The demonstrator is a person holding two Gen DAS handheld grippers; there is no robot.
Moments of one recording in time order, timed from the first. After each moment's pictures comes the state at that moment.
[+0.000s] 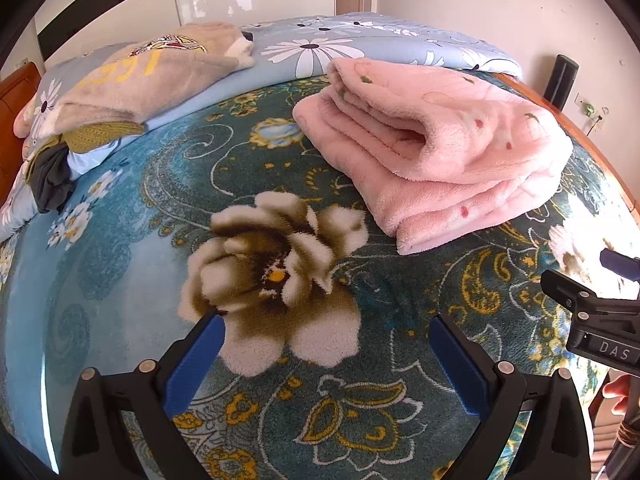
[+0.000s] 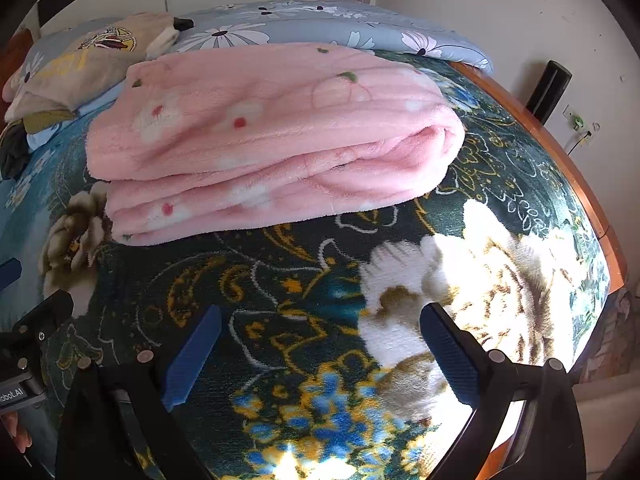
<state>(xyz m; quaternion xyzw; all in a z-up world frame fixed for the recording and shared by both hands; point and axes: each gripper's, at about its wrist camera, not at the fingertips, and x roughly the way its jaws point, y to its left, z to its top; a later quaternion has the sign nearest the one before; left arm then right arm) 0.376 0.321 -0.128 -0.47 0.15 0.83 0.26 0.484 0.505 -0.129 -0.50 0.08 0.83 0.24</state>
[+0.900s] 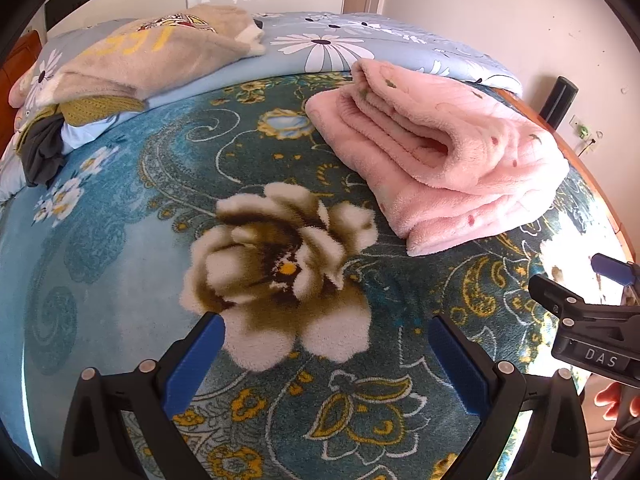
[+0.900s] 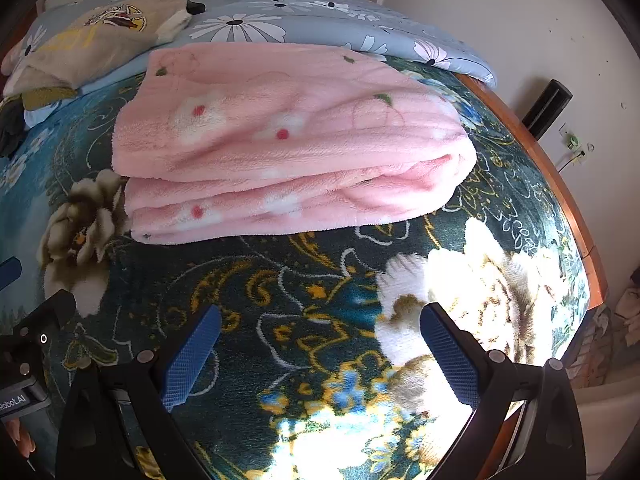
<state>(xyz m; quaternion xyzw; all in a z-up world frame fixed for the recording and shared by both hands) 0.363 0.298 -0.129 -0.49 0.10 0.82 0.28 0.467 0.479 -0.115 -0.52 0.04 0.81 0.25</state>
